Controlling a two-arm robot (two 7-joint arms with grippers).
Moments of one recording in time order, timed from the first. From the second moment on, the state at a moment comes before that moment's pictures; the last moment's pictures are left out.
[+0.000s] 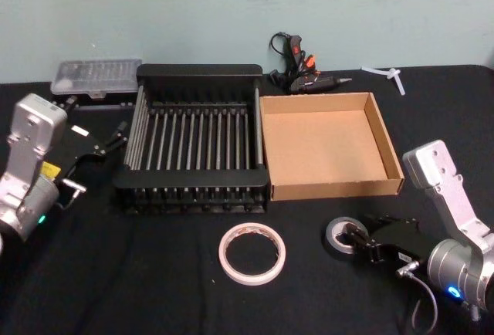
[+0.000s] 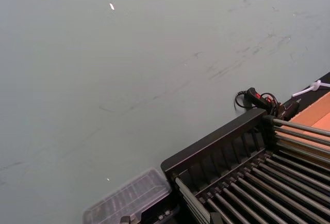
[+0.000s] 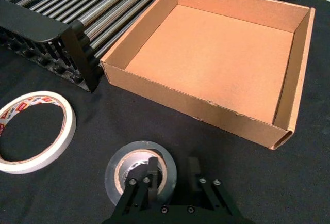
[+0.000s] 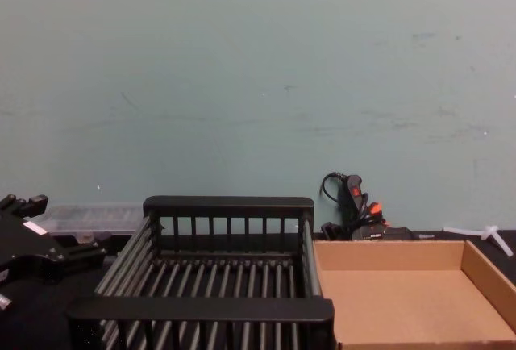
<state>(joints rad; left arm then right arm) -0.20 0.60 0.45 -1.41 -0.25 -0.12 0.03 -0.12 0.48 -0.24 -1.80 0.31 0.55 0.22</state>
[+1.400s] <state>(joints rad) -0.20 0.60 0.45 -1.41 -0.25 -0.12 0.03 -0.09 0.48 -0.19 -1.86 0.29 0.47 0.27</state>
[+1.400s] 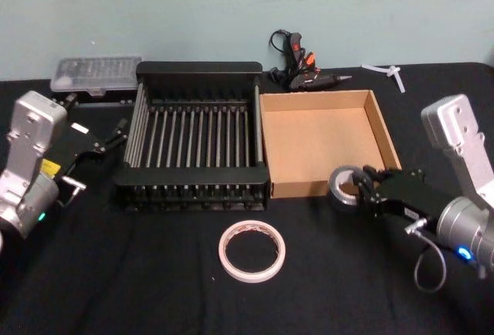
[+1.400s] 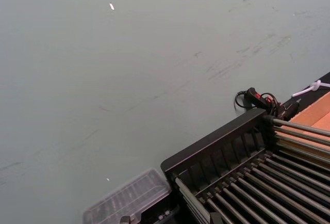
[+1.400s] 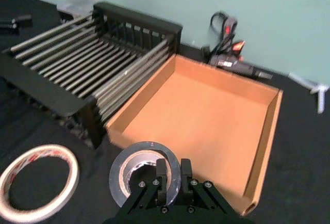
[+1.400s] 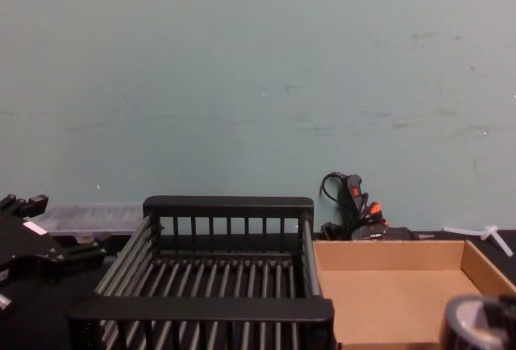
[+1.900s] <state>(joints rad) -0.20 0.60 0.45 -1.41 -0.25 -0.12 0.03 0.06 0.46 -0.21 -1.76 0.22 0.40 0.28</state>
